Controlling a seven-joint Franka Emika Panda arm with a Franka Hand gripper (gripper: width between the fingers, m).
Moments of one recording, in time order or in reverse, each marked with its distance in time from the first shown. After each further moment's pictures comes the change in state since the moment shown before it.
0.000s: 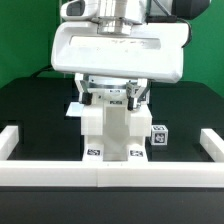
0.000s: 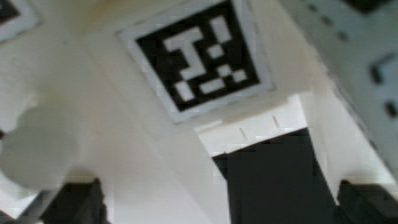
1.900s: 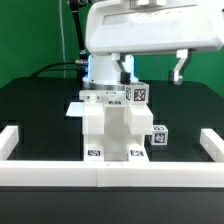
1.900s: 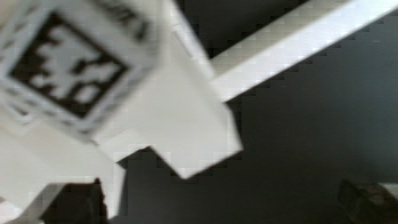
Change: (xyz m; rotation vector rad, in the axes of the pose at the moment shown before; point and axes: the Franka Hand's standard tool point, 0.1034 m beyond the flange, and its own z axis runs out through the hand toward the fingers) arm -0.002 -0.063 -0.045 0.083 -0.050 0.140
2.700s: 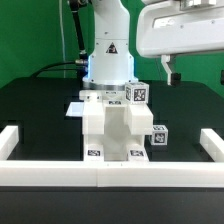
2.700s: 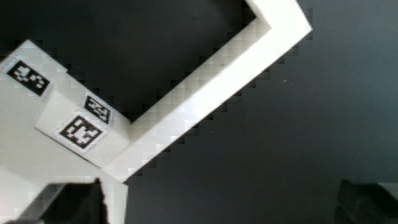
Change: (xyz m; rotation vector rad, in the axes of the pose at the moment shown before) arm -0.034 -0.056 0.002 0.004 -0.031 0.136
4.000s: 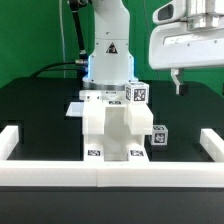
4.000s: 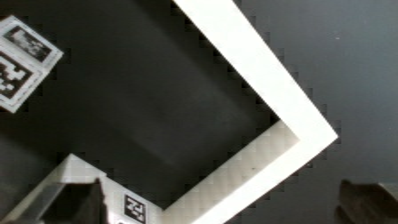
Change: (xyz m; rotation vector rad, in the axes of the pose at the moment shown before) arm -0.072 0.019 0.011 0.001 -0.012 0.020
